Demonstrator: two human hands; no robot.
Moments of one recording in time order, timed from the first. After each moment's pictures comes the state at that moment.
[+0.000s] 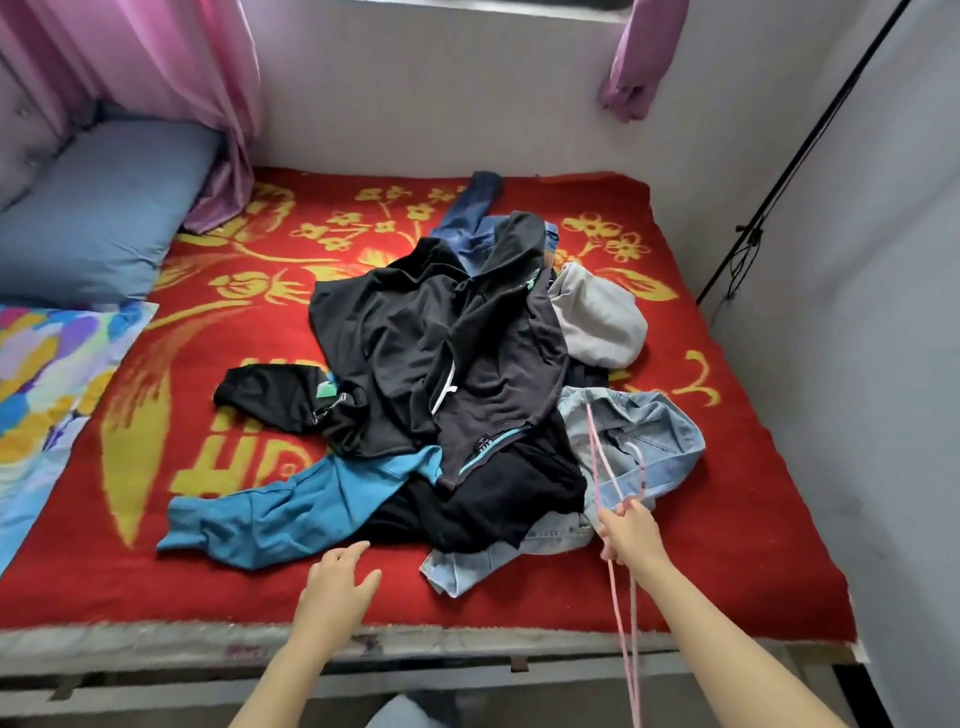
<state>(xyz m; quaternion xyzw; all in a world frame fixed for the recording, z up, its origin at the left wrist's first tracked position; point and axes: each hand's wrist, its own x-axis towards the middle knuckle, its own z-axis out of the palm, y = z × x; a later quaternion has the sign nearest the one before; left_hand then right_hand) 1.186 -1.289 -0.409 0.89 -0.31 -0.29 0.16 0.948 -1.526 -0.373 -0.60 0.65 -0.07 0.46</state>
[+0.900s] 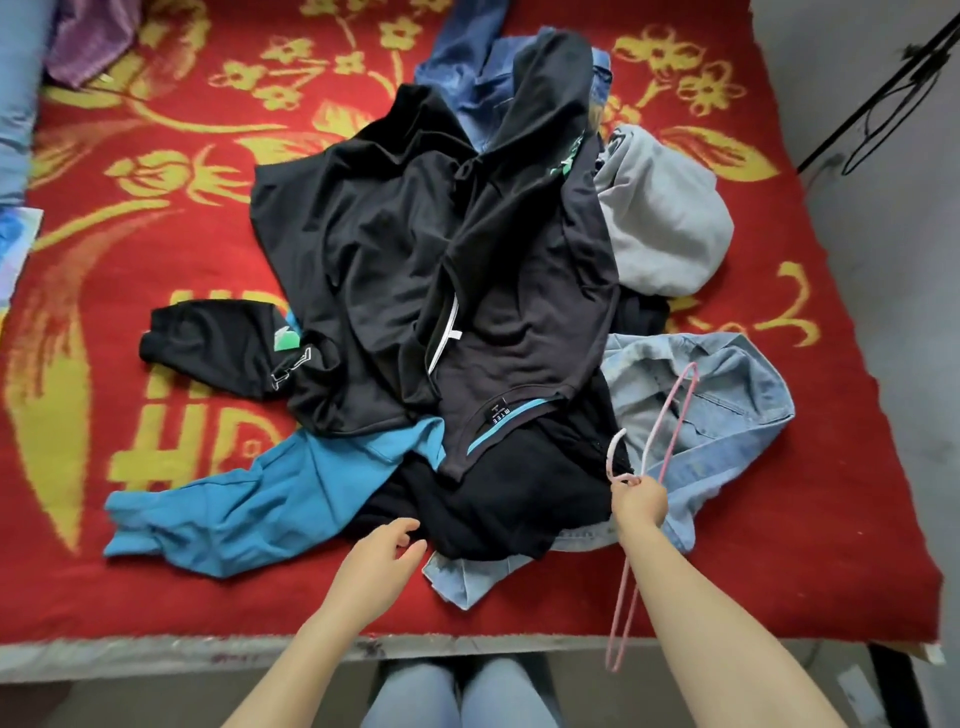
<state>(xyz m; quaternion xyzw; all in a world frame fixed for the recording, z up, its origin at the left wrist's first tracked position) 1.236 -1.417 -0.479 0.84 -0.29 -0.45 0.12 1.036 -1.631 -0.529 -0.42 0.82 -0.05 0.39</state>
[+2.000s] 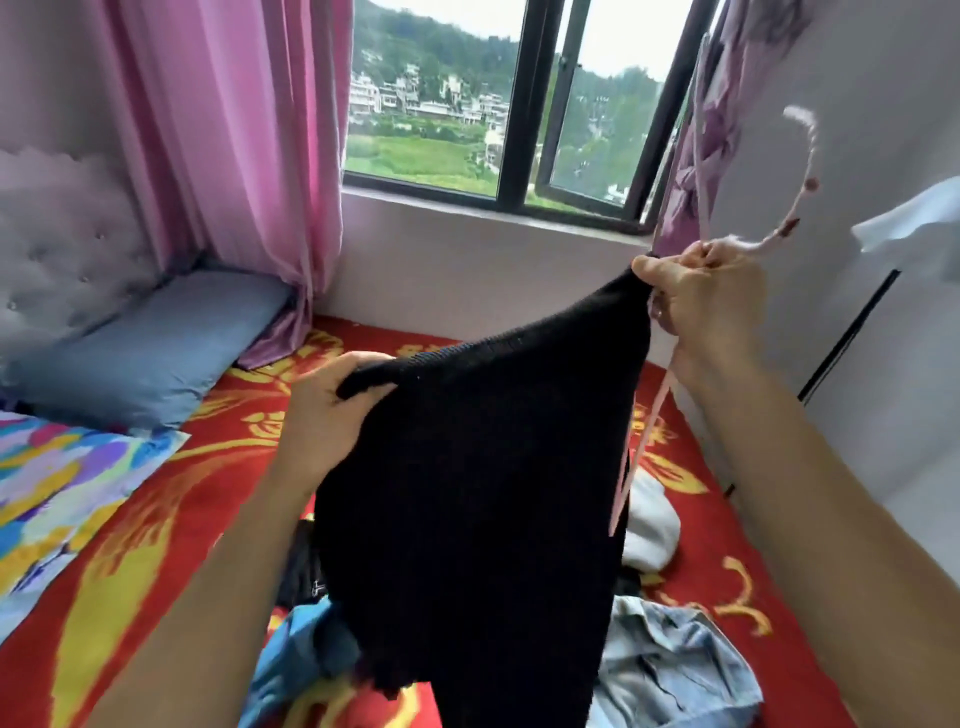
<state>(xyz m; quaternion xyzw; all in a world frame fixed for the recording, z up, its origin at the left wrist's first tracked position) 1.338 -1.439 -0.119 0.66 -0.42 0.03 0.63 1.159 -1.610 -0.001 -0.63 0.26 -0.56 0.47</state>
